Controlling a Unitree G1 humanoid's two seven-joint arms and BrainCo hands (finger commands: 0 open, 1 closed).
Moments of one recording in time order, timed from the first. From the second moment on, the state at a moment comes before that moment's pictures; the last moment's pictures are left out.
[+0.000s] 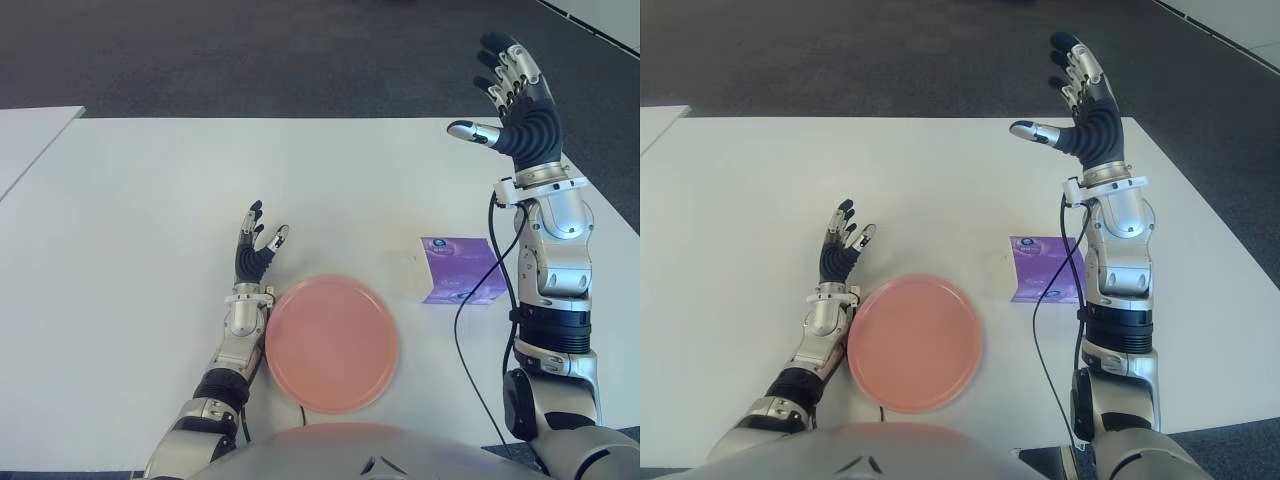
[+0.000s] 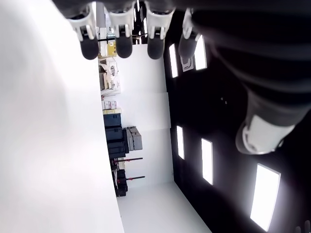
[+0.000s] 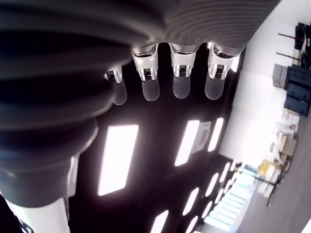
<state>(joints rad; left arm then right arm) -0.11 -0.03 -0.02 0.70 0.13 -0.67 0.26 -0.43 -0.38 -0.17 -0.17 0.10 0.00 0.20</state>
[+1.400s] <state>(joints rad) -0.01 -0.05 -0.02 0.57 0.11 -0.60 0.22 -0.43 -0.37 -0.17 -0.20 0.09 0.02 0.20</state>
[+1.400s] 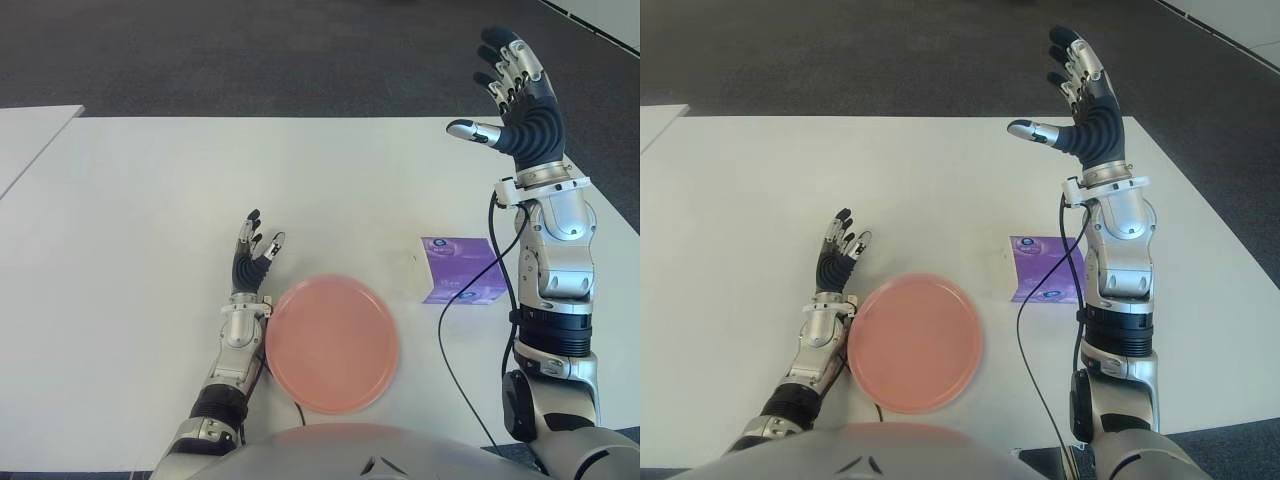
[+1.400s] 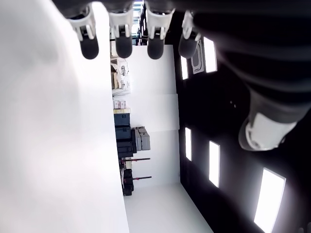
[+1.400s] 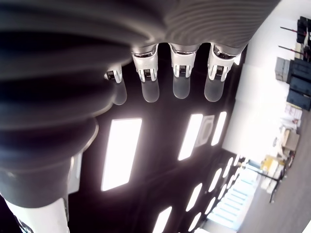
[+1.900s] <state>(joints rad) 0.02 -0.05 -0.02 0.53 0.10 -0.58 0.20 -0.43 -0.37 -0.17 -0.21 0.08 0.03 0.20</state>
